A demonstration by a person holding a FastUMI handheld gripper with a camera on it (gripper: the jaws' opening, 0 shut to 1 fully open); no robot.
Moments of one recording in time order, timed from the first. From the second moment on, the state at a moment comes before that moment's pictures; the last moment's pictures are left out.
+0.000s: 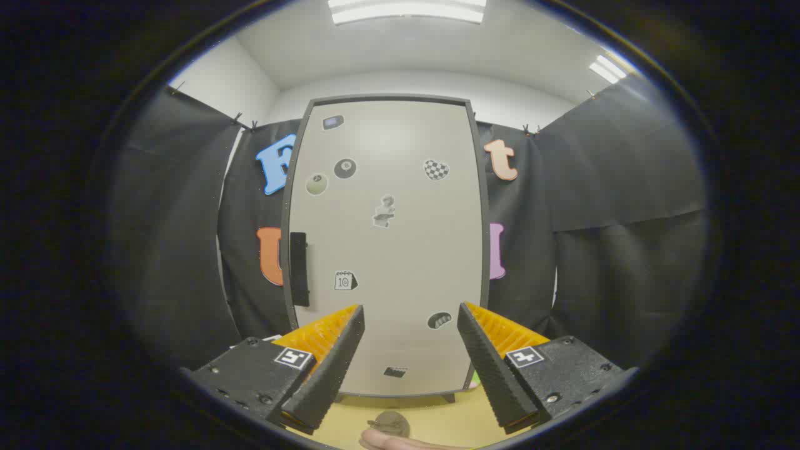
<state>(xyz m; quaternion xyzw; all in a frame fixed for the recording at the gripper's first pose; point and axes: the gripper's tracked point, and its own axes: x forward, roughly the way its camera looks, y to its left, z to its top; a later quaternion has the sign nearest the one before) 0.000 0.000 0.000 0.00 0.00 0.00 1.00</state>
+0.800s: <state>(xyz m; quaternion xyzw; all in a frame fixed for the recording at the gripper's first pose) 0.057 0.028 -0.021 0.02 0.02 0.03 1.00</state>
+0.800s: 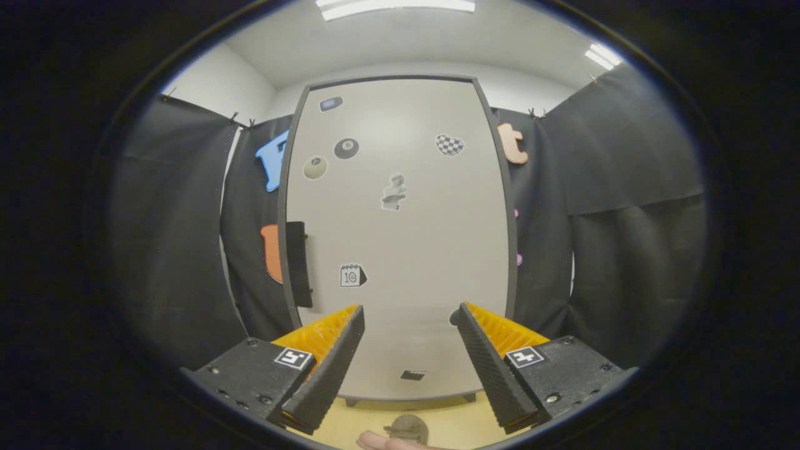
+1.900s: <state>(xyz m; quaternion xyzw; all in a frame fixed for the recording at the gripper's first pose) 0.166 0.188 -0.003 0.03 0.09 0.13 0.99</state>
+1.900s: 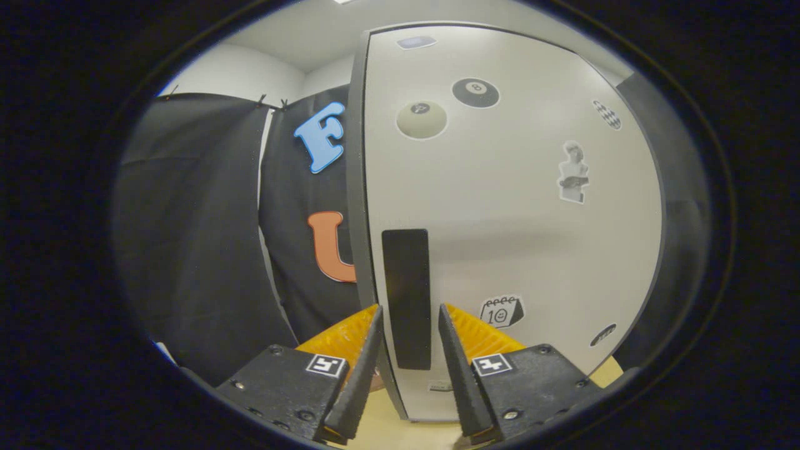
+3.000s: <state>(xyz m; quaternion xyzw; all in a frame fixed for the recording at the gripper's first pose) 0.096 0.166 0.000 -0.02 0.12 0.19 0.97</state>
